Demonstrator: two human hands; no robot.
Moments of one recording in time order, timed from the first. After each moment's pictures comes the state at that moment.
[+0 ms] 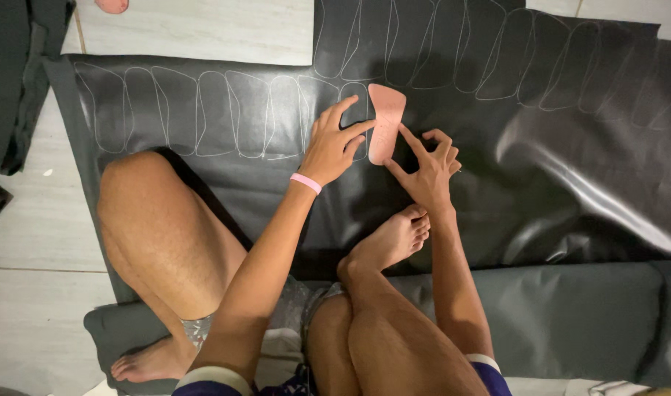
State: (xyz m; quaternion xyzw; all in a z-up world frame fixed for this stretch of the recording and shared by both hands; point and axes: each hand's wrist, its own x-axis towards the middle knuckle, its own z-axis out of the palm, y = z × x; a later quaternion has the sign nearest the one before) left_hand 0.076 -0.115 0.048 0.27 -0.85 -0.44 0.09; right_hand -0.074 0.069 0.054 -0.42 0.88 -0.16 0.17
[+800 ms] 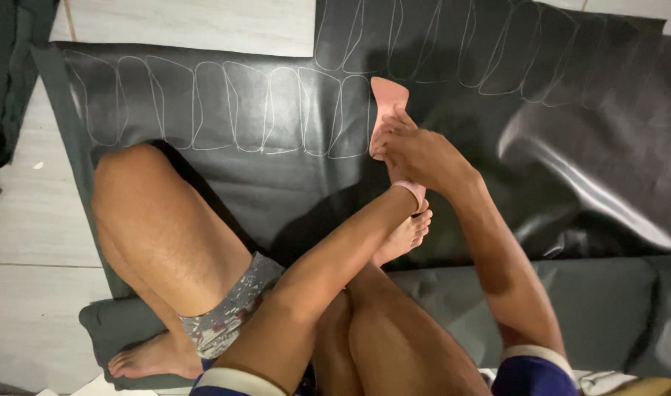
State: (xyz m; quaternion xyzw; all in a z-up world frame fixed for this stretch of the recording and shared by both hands) left_hand -0.046 0.040 0.017 0.39 -0.89 0.02 -0.26; right_hand -0.109 -0.001 0.125 -0.66 0.67 -0.10 0.33
